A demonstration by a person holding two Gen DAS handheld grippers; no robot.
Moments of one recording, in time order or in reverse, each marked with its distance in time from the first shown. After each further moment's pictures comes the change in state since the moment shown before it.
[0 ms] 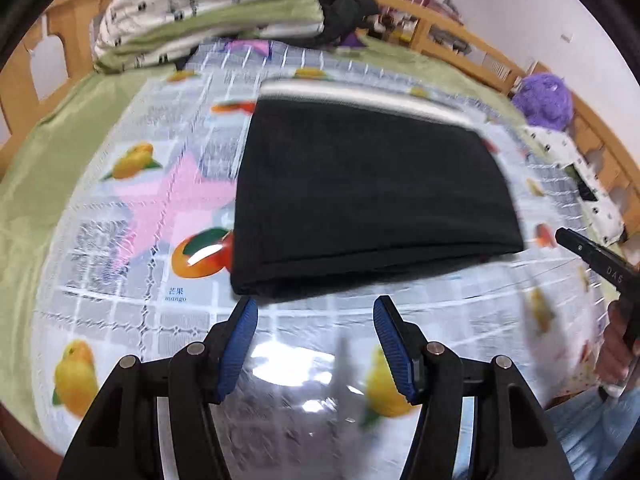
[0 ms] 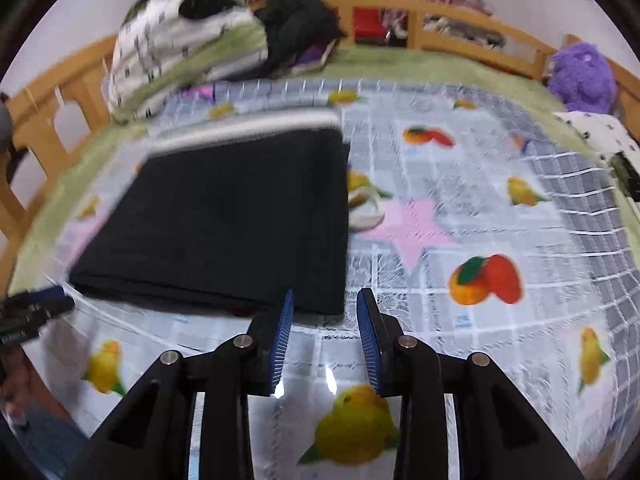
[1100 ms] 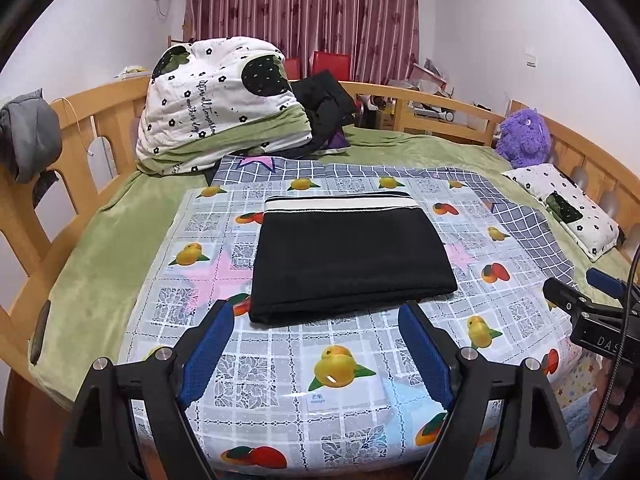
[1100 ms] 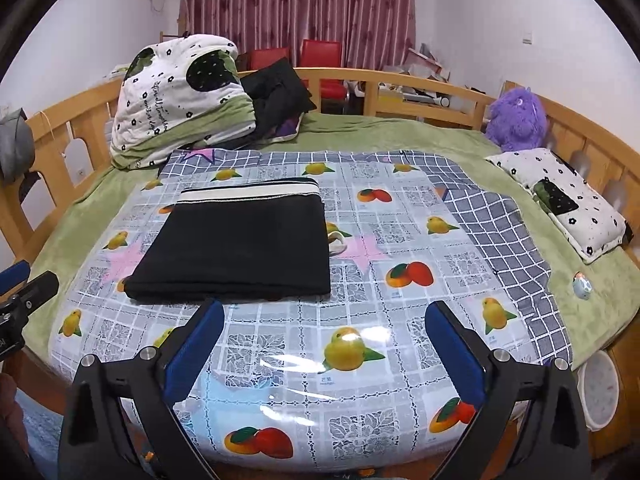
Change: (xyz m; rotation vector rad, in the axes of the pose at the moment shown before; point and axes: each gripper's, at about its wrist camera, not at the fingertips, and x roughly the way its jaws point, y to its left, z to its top) left arm -0.156 -0.076 -0.027 0.078 -0.296 0.129; right arm -0.172 0.044 -0.042 0.024 -0.172 -0.147
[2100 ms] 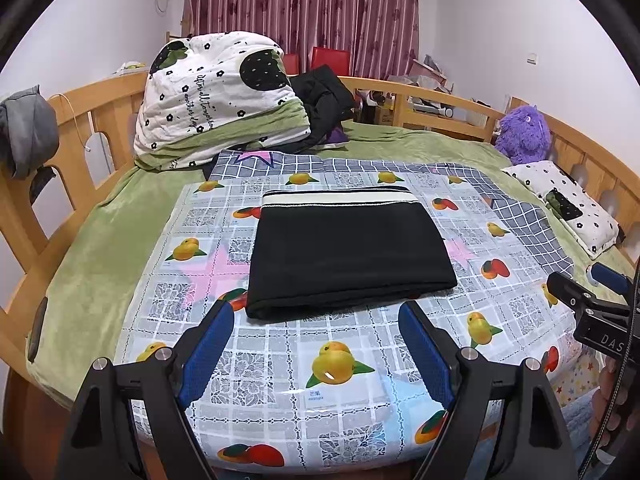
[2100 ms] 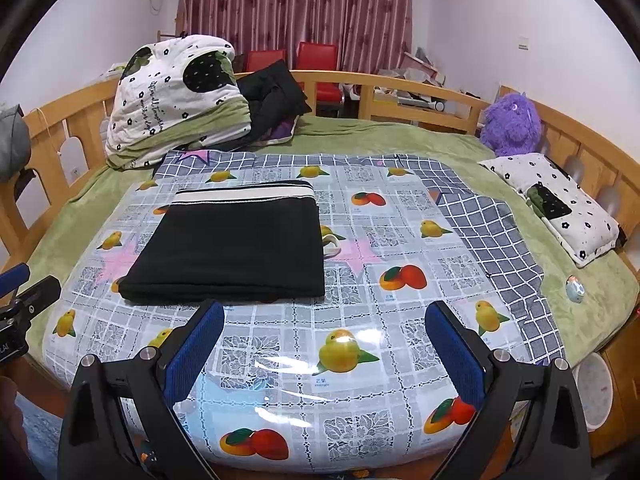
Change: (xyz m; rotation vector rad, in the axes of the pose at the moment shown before) left arm 0.006 -0.006 -0.003 -0.002 0.017 0.000; right arm -0.002 0.001 0.002 -0.012 -0.013 -0.023
